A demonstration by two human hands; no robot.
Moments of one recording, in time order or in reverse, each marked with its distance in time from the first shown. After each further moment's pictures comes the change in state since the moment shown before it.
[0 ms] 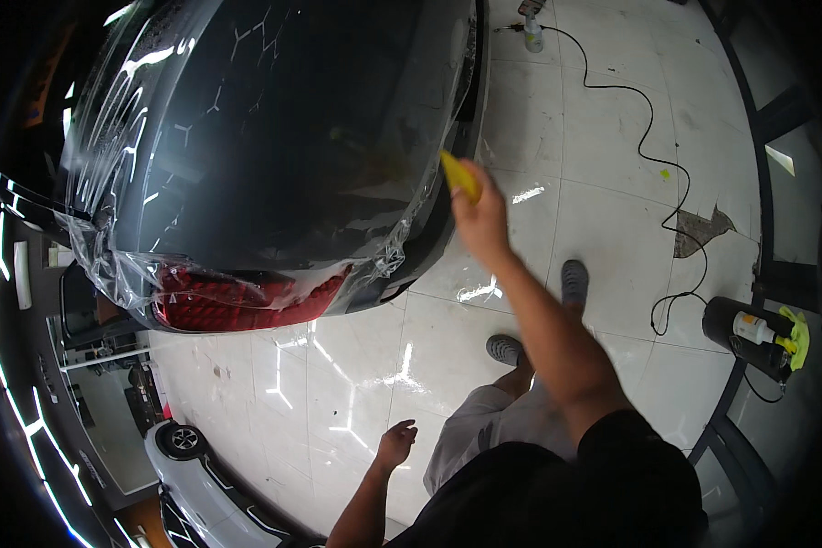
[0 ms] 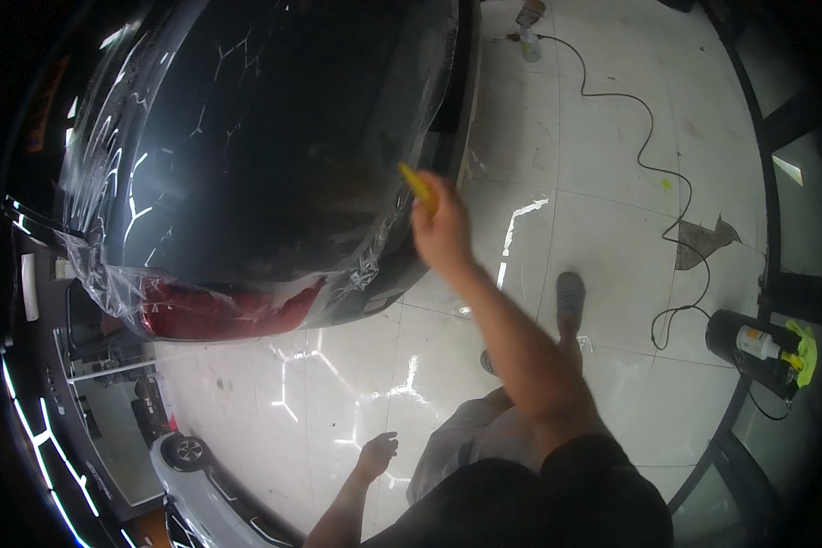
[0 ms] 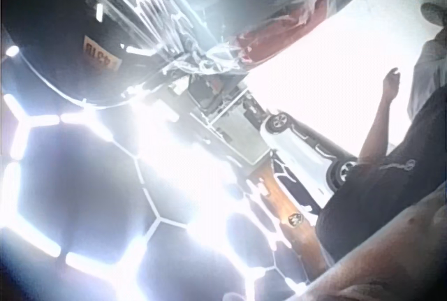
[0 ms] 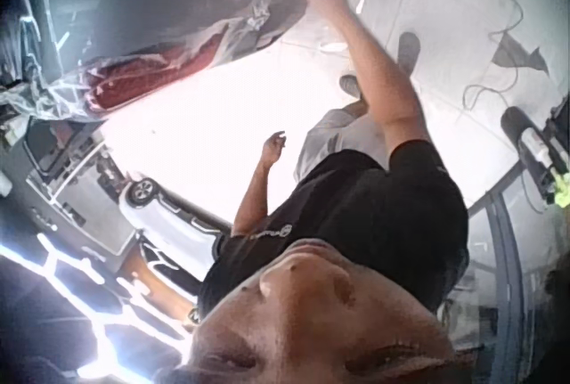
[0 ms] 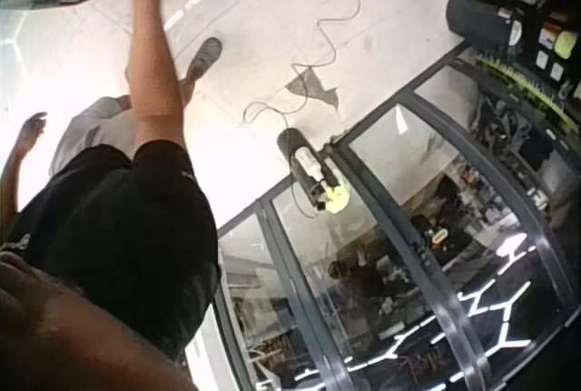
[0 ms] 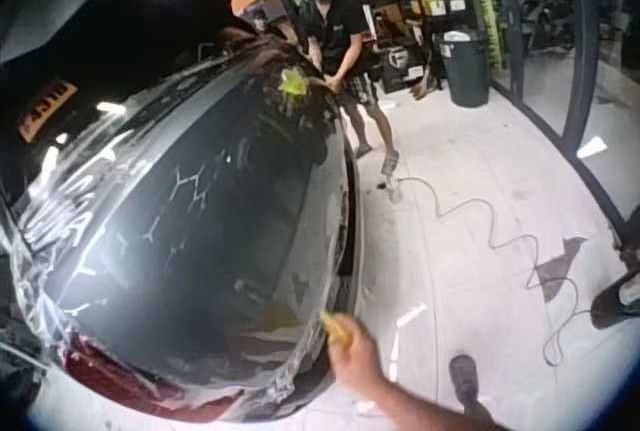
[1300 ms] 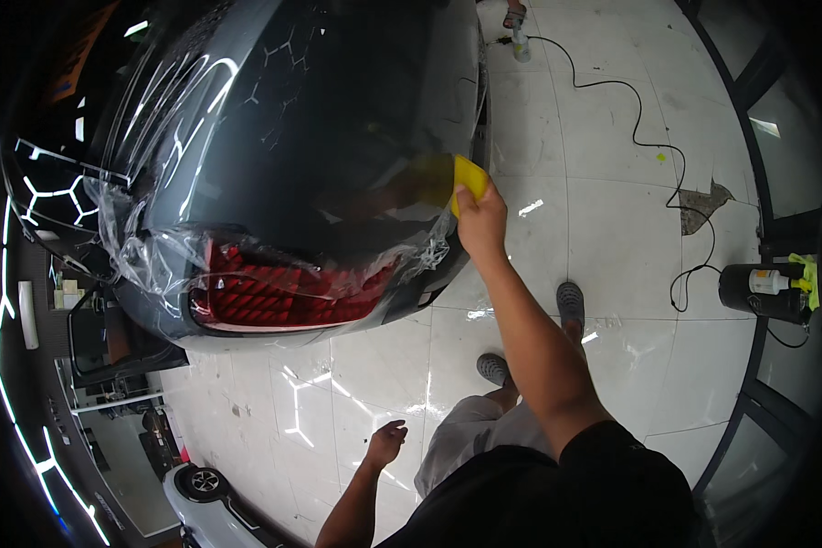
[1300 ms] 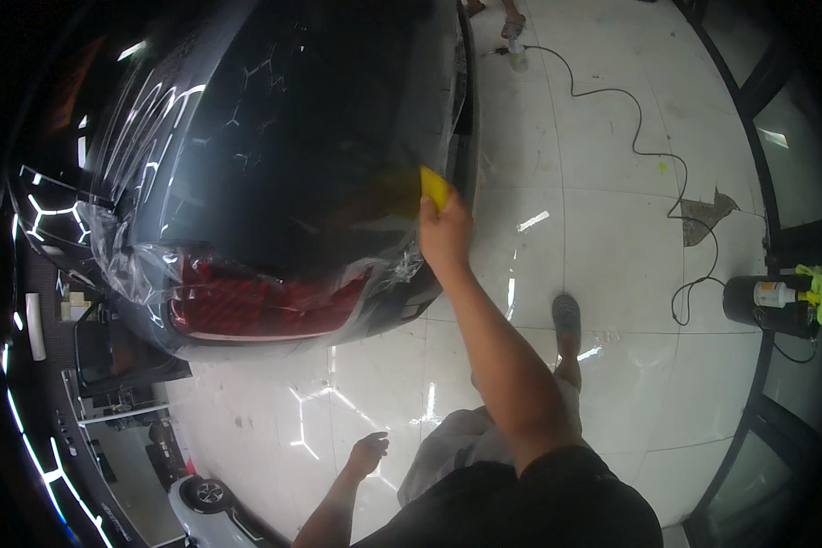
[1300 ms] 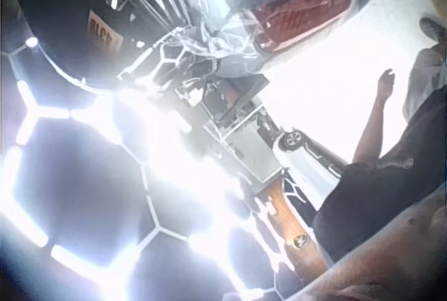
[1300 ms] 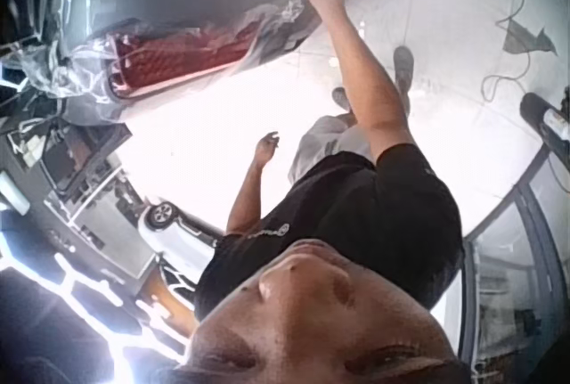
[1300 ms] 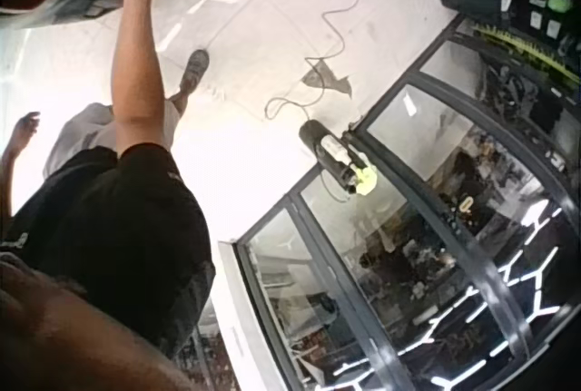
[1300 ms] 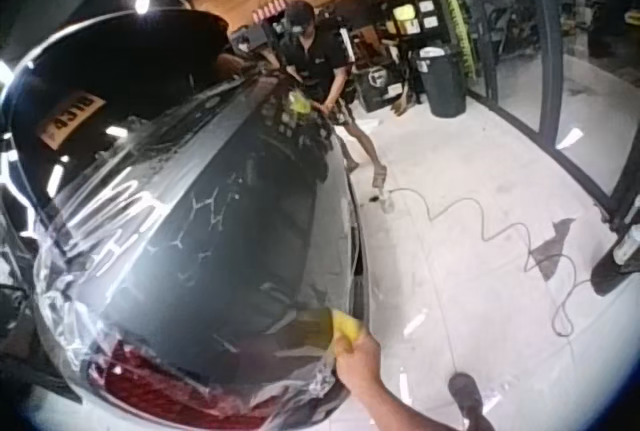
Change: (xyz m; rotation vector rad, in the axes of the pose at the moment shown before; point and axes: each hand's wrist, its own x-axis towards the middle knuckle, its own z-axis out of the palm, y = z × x) left_hand 0.021 -0.072 -0.128 -0.068 -0.018 -0.123; right_hand -0.038 -0.034 0.069 0.083 0.248 0.336
